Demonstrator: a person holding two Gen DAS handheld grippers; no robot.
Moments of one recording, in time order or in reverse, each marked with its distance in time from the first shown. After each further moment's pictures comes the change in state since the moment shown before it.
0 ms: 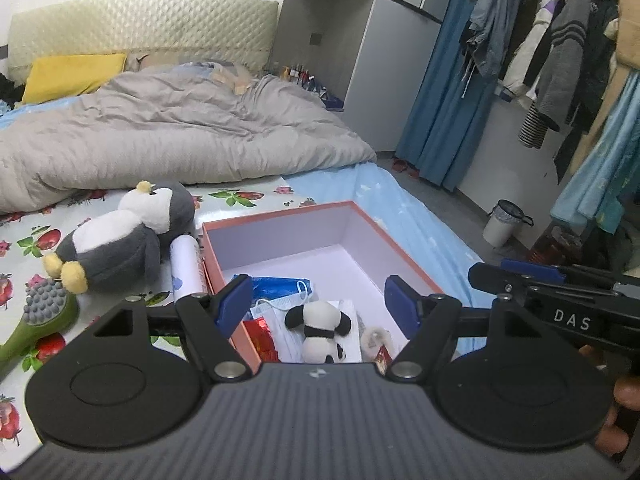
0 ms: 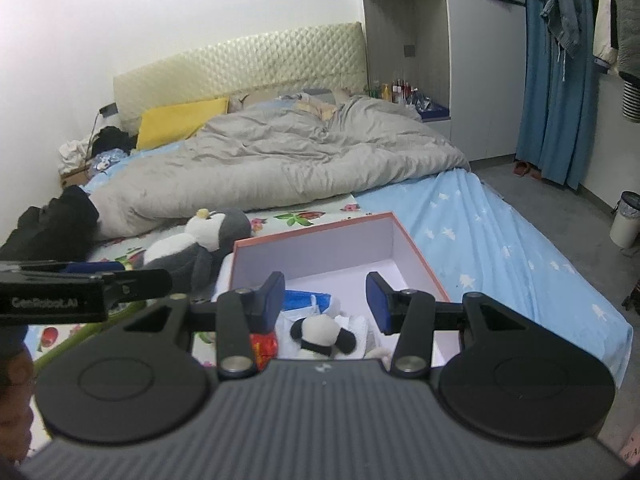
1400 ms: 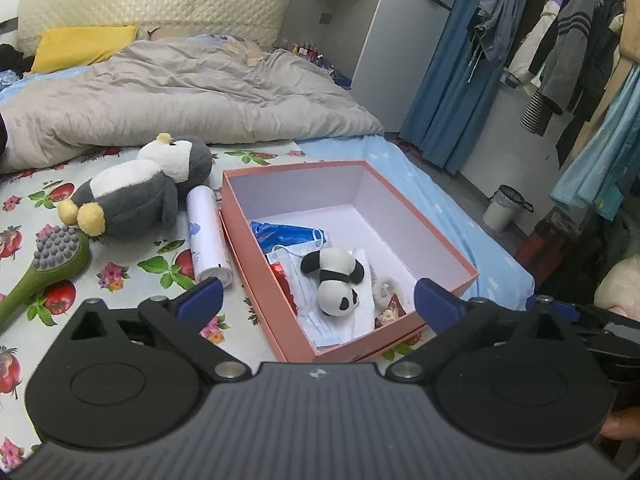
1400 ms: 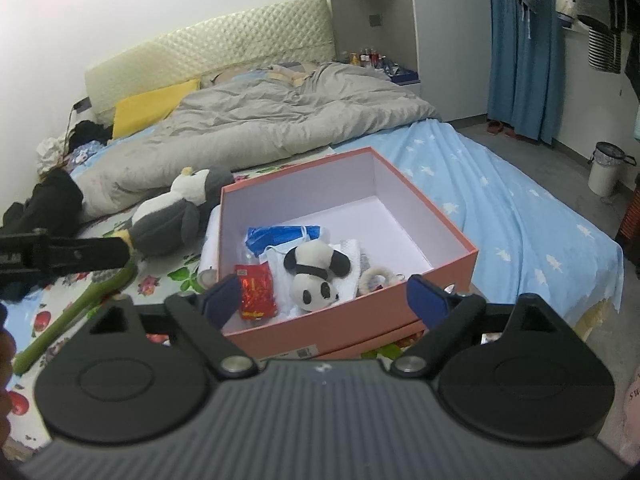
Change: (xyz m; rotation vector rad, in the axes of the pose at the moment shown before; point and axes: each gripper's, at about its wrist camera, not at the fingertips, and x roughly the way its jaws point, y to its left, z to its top) left arm -0.014 0.029 -0.053 -0.038 0.060 0.008; right arm -0.018 0.019 -0.081 0.091 0.056 -0.077
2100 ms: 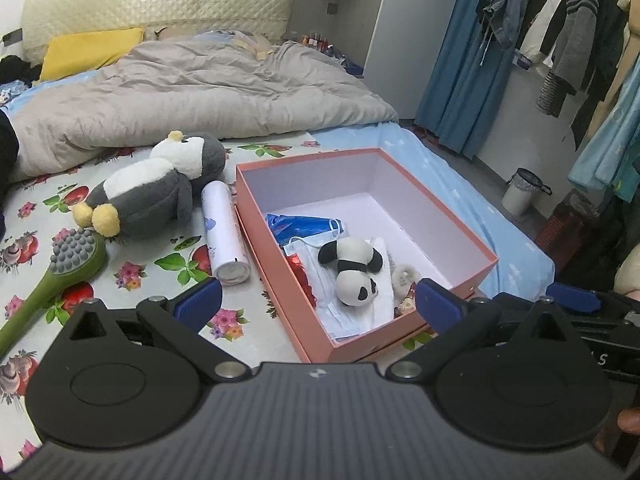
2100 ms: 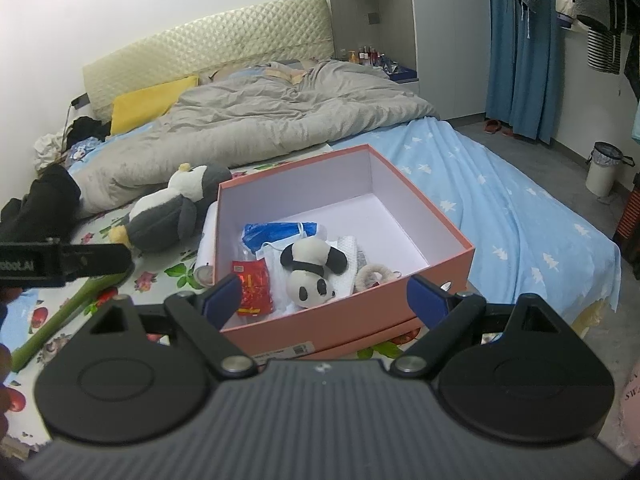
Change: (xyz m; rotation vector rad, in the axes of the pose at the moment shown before) left arm 0.005 -0.007 -0.002 0.038 0.036 0.059; right arm -0.001 -0.002 -0.002 -0.004 0.008 -0.009
